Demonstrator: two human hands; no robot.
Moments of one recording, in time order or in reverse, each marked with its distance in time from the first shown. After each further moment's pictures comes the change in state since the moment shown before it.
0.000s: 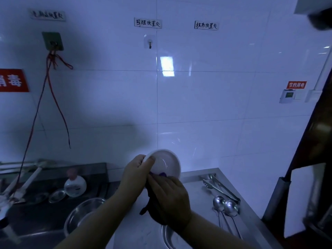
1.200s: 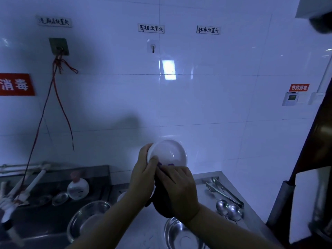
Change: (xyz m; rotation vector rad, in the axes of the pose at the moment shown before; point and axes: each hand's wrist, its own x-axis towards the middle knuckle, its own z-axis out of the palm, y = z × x) left_hand -0.010 0.011 0.011 -0.095 0.025 0.281; right_hand 0.038 0.007 -0.023 -0.077 0.117 0.020
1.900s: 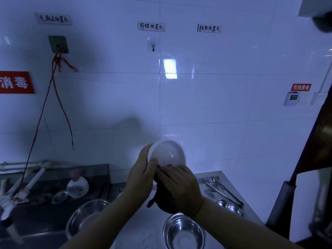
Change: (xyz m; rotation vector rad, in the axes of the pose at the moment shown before) left_hand 0.002 -0.007 -0.006 0.116 -0.072 0.022; right_hand -0.003 0.026 -0.004 0.047 -0.080 -0.164
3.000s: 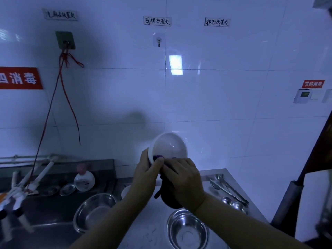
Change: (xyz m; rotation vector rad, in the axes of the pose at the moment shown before) left_hand -0.010 -0.003 0.007 -0.186 0.053 -0.134; right_hand 0.007 -0.004 0.002 -0.042 0.018 0.097
